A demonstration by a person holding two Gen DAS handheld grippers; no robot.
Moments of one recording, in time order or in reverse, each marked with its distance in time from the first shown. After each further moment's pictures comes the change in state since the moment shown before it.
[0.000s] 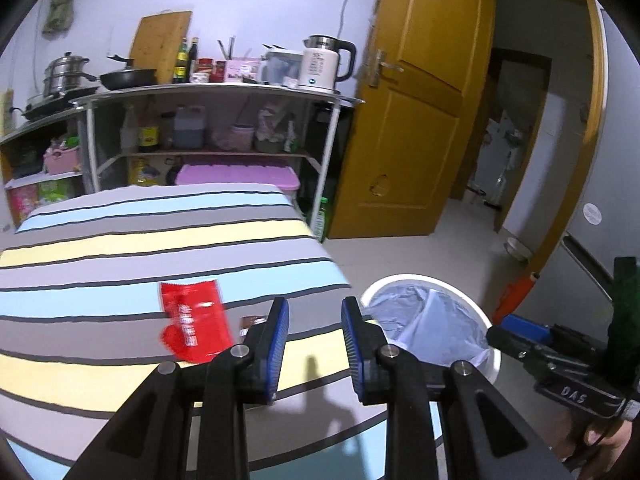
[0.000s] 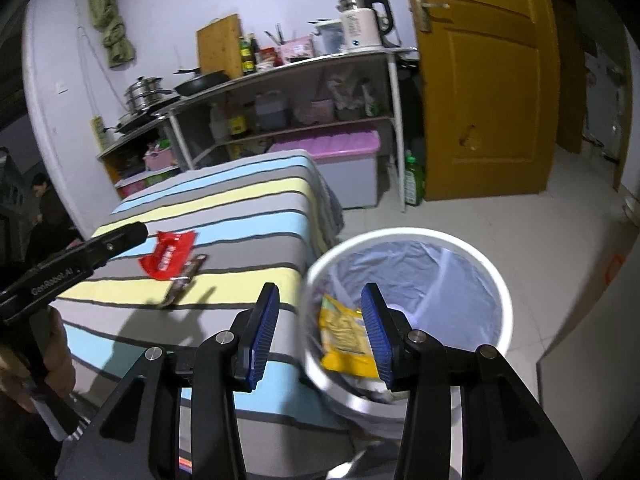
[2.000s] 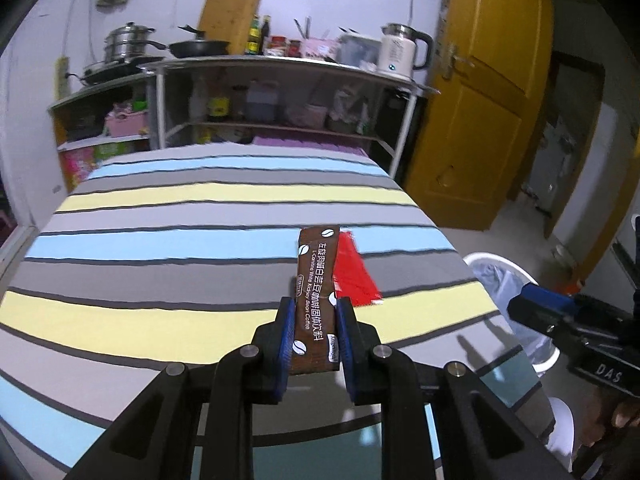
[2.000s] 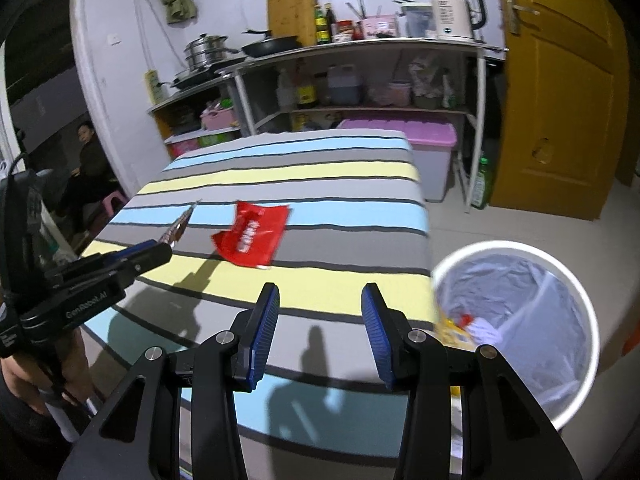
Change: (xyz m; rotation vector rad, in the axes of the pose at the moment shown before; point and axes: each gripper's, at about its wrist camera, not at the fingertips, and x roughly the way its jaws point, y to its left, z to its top) left arm -0.028 0.095 -0.035 -0.104 0.052 0.186; right arm 0.054 0.095 0.000 -0.154 0.091 0.158
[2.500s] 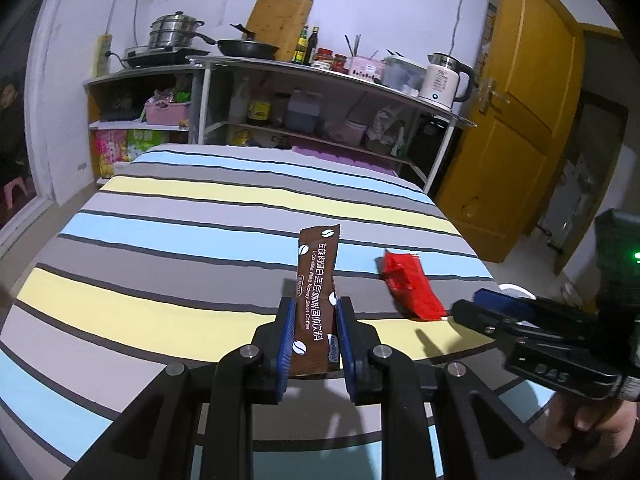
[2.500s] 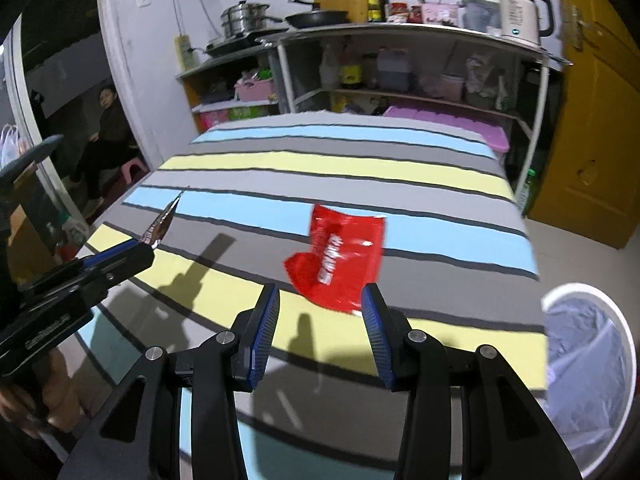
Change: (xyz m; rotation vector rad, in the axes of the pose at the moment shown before) left arm -0.016 0.077 -0.004 -0.119 -0.046 0.033; right arm 0.077 0.070 0.028 -0.105 0.082 0.064
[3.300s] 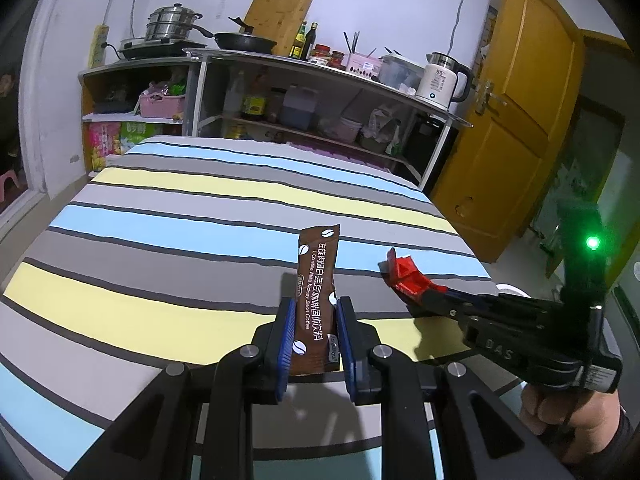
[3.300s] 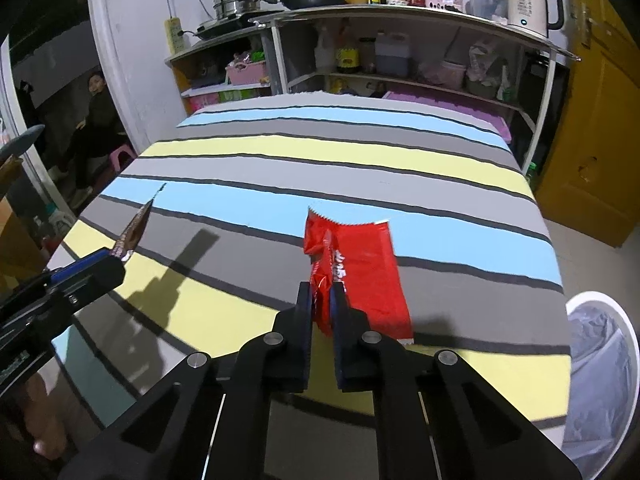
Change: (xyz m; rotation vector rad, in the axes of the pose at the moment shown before) left arm 0.011 0.004 -0.002 -0.006 0.013 -0.035; right arm 0.028 0.004 0.008 0.000 0.048 -0.036
